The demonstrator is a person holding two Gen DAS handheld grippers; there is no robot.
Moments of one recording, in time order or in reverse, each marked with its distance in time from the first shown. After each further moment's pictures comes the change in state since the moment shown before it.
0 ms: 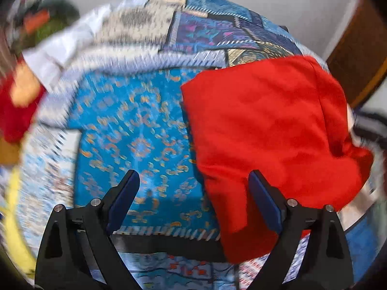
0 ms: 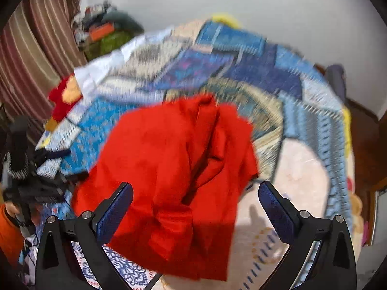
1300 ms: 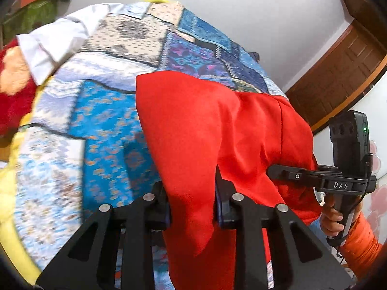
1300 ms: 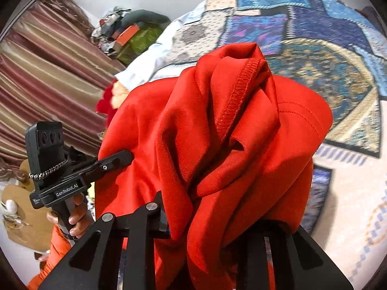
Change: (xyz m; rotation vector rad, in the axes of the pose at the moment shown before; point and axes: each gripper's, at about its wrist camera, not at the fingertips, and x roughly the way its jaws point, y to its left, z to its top) left arm -0.068 0.065 0.010 -0.056 -0.081 -0.242; right arm 0.035 0.075 0.015 0.215 0.107 0.425
